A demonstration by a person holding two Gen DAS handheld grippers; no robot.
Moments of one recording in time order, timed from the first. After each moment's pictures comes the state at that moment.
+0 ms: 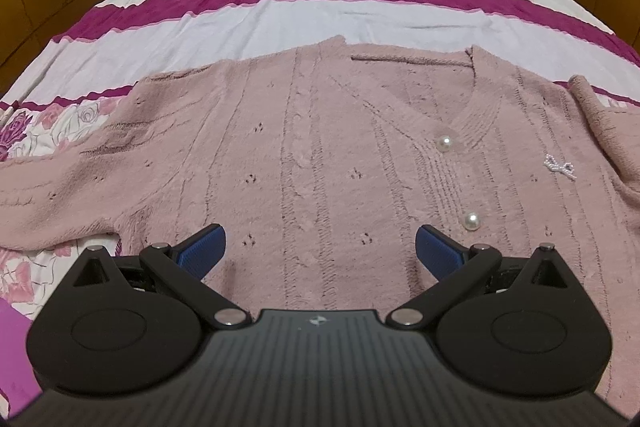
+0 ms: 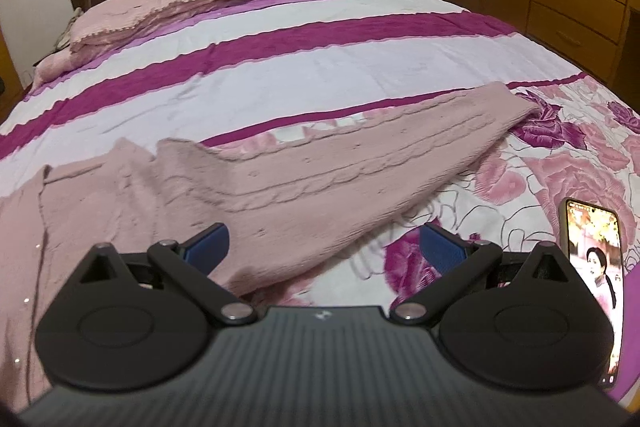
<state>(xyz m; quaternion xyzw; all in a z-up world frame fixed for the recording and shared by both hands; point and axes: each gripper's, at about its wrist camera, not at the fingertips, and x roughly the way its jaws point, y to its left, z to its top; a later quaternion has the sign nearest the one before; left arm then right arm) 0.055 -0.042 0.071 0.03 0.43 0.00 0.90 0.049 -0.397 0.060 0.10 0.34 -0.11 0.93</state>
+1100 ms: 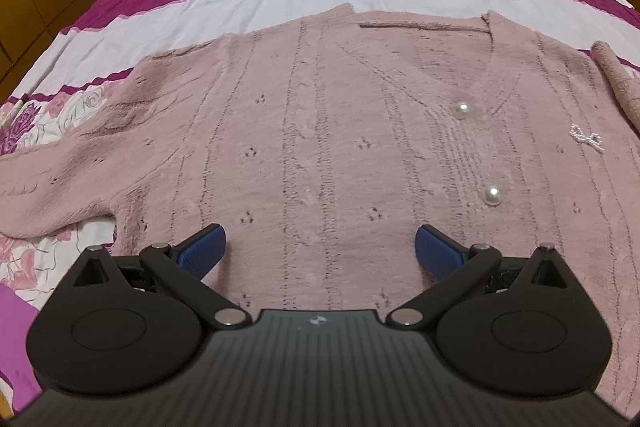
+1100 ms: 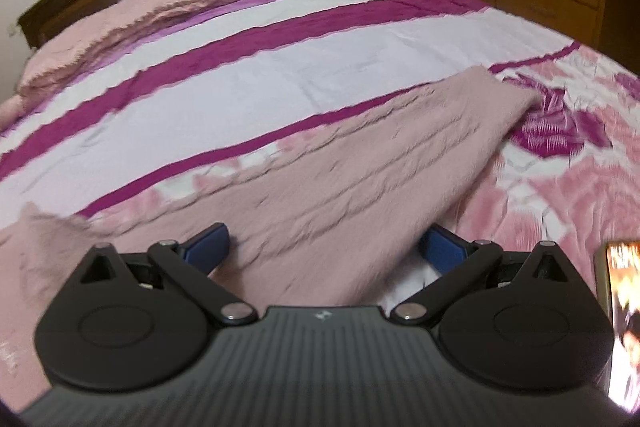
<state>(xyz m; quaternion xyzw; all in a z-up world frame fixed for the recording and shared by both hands) 0.060 -0.050 0.052 0.05 0.46 0.02 0.89 0.125 -0.472 0.011 0.14 0.32 -0.16 0.92</state>
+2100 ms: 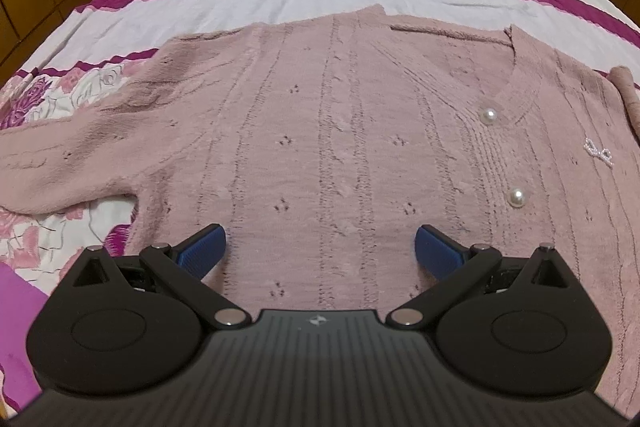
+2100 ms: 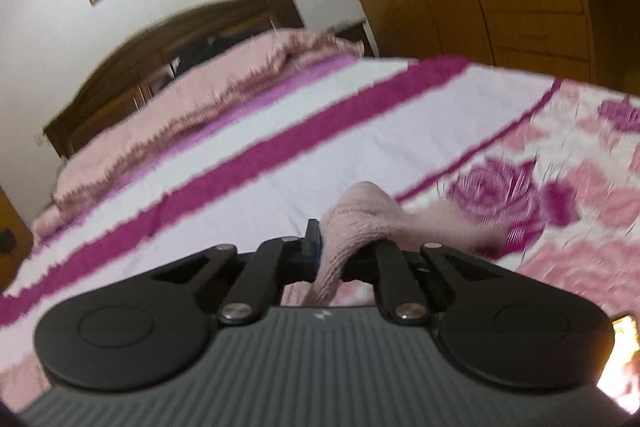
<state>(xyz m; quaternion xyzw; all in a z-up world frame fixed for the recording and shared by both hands) 0.052 -0.027 0.053 0.02 0.45 0.04 0.89 0.084 -0.534 0.072 0.24 0.18 -0.14 0.95</state>
